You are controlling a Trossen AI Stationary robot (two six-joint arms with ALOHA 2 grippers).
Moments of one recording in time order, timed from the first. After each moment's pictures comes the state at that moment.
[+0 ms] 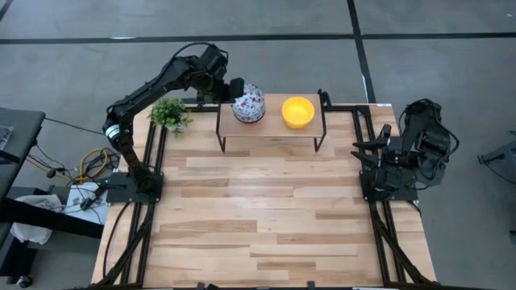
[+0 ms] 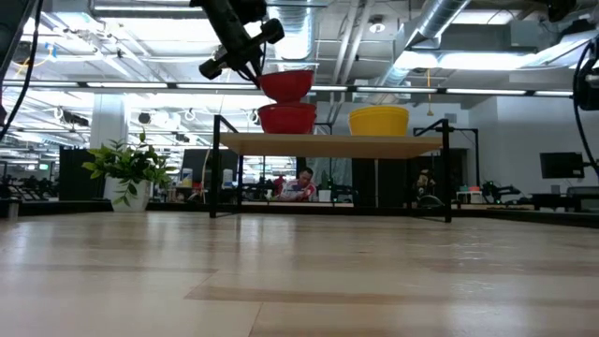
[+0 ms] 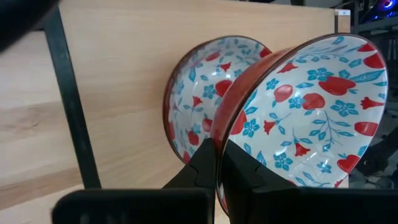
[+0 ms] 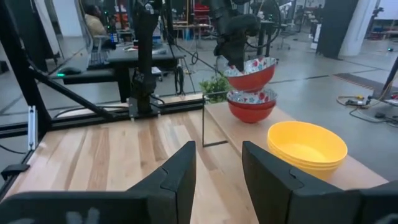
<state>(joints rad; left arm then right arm) 0.63 1.74 1.87 -1.13 0.17 -0.82 1.10 0.46 0.85 -1.04 1.33 0.59</state>
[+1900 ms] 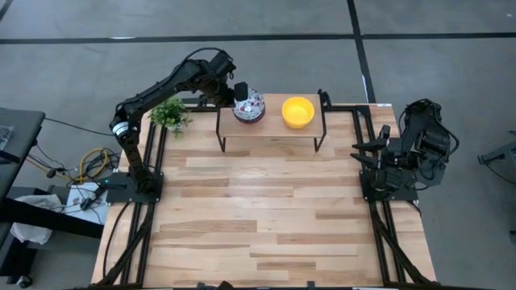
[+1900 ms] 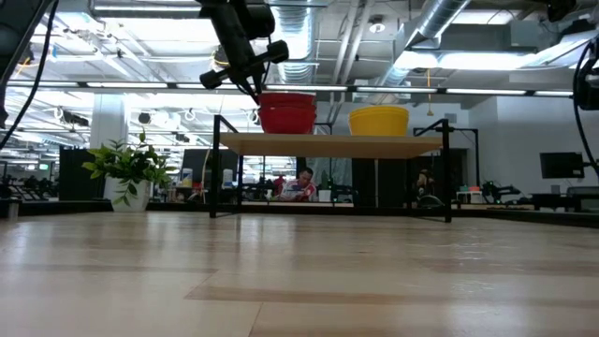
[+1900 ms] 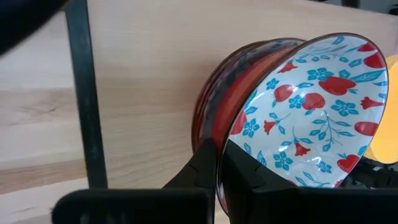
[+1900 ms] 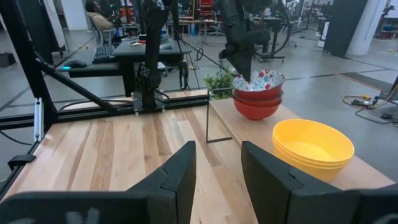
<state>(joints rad) 0.60 1.81 1.87 -1.16 0.10 -0.91 1.10 0.46 0.85 -1.04 1.30 0.58</state>
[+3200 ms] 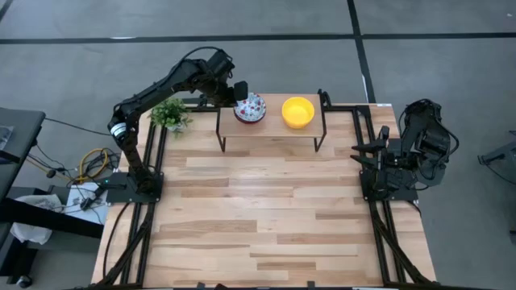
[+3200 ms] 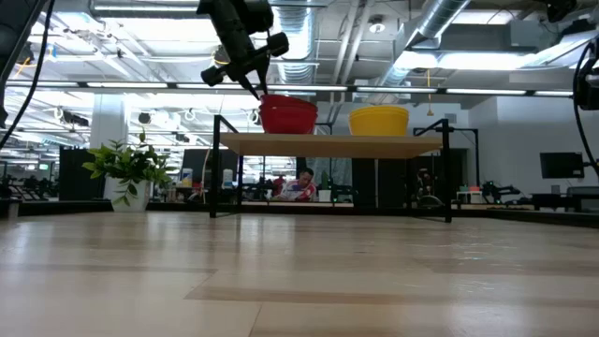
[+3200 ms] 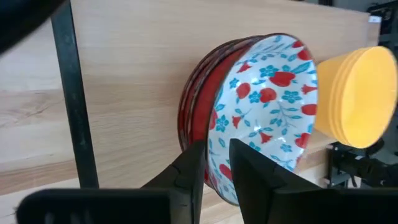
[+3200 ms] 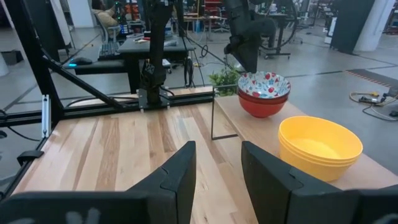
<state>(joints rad) 0.60 1.78 1.87 -1.15 0.13 -0.90 1.10 0.46 0.85 -1.03 1.28 0.58</state>
